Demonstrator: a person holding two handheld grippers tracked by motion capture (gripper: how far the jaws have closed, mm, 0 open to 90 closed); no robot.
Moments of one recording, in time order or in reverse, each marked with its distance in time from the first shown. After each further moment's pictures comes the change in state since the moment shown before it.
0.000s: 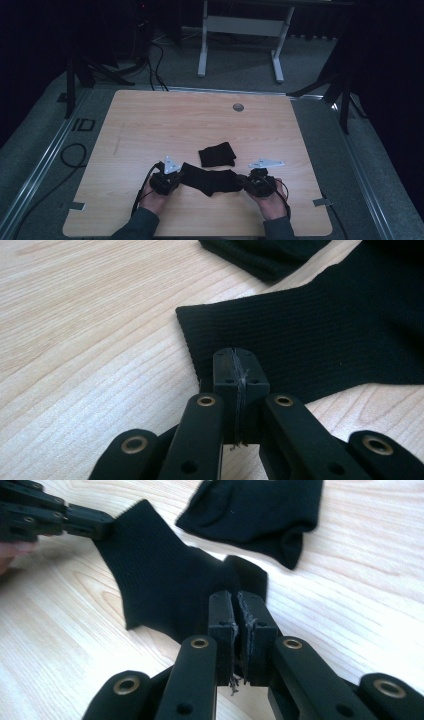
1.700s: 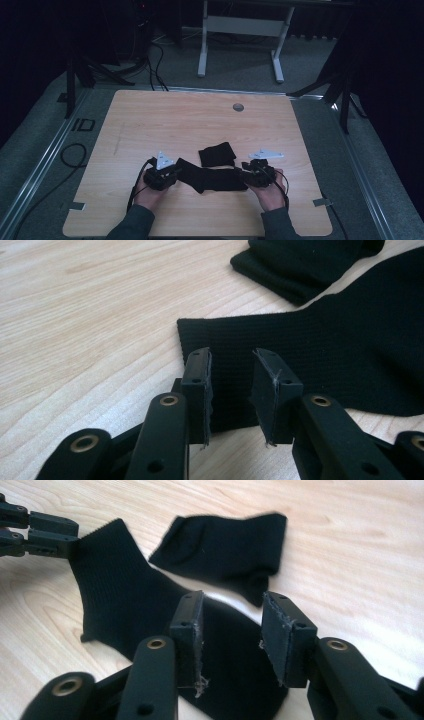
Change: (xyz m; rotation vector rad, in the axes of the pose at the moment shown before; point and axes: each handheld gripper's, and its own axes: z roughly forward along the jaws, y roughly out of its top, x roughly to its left) left arm 0.020 0.002 -0.009 -0.058 0.015 -0.022; right arm -0.005 0.024 0.003 -0.060 -0.072 -0.025
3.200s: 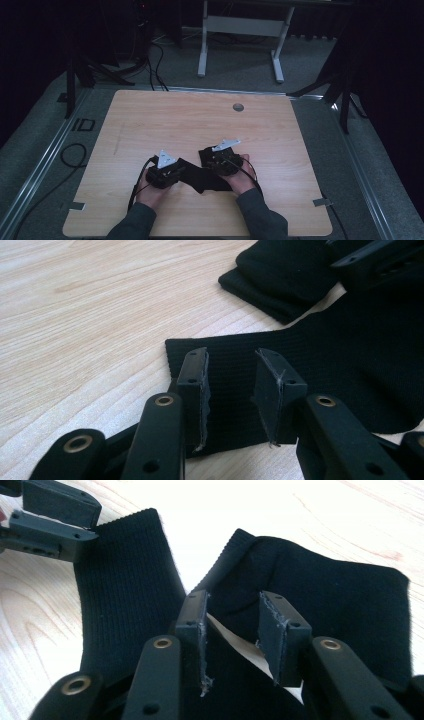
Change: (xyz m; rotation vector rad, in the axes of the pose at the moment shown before) left arm -0.003 0.006 0.003 -0.030 -0.025 0.007; right arm 0.041 0.038 0.083 0.138 0.054 -0.208
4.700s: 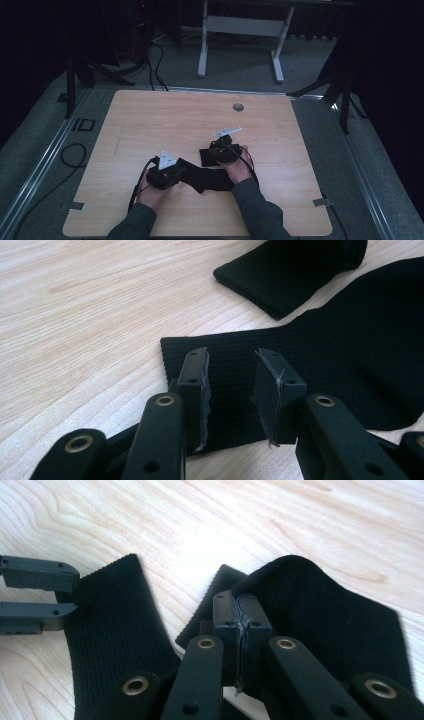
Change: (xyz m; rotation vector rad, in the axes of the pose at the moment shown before) left arm -0.003 -0.001 0.001 0.003 -0.001 0.009; right arm -0.020 0.027 0.000 -0.013 0.011 0.116
